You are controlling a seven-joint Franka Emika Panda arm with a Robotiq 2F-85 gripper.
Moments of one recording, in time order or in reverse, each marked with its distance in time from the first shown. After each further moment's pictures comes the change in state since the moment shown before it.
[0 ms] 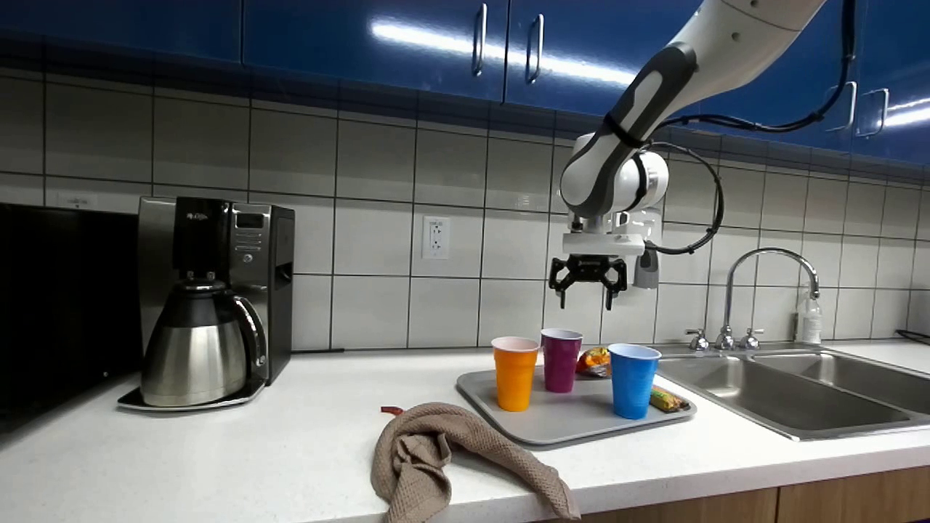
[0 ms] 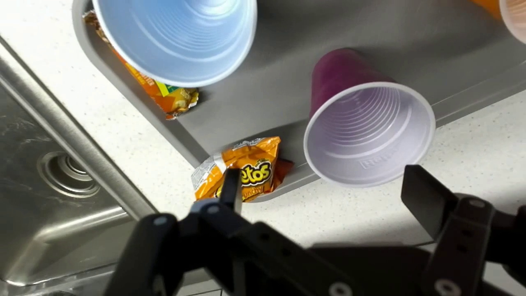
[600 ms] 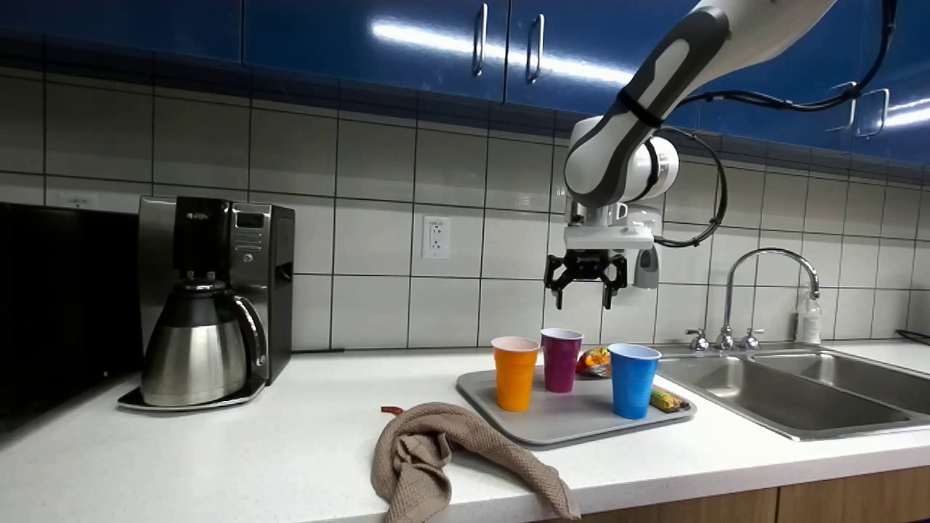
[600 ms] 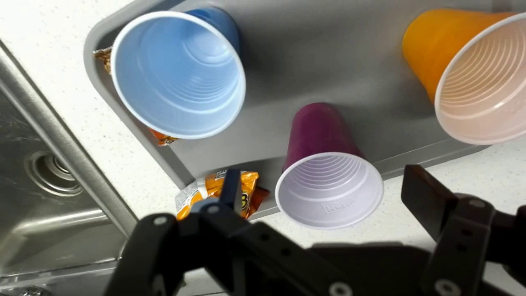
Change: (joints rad) arm -0.003 -0.134 0.068 -0.144 -0.043 -0.004 -0.022
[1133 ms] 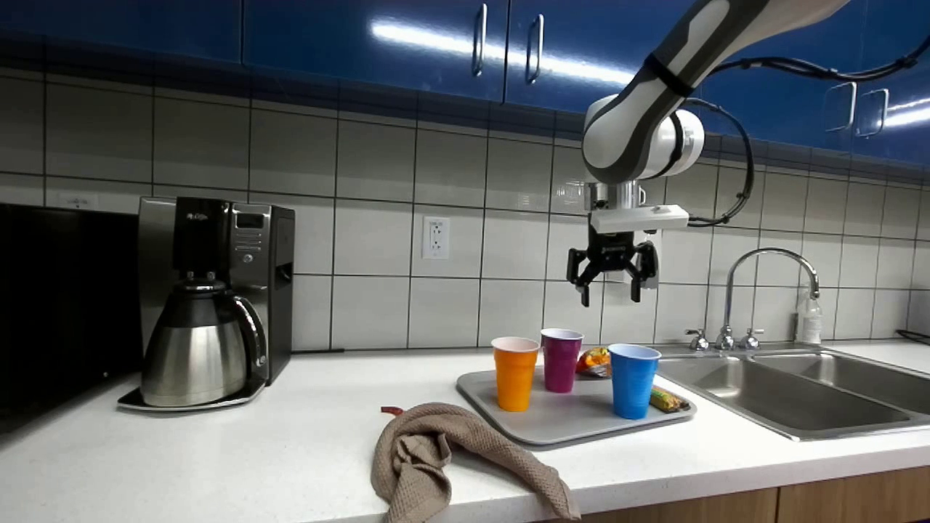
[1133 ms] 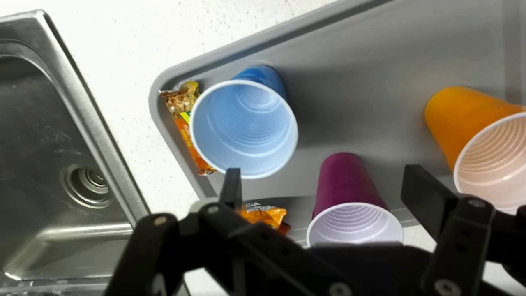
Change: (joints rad) arm -0.052 -0.141 0.042 -0.083 0.001 -0.162 -0.113
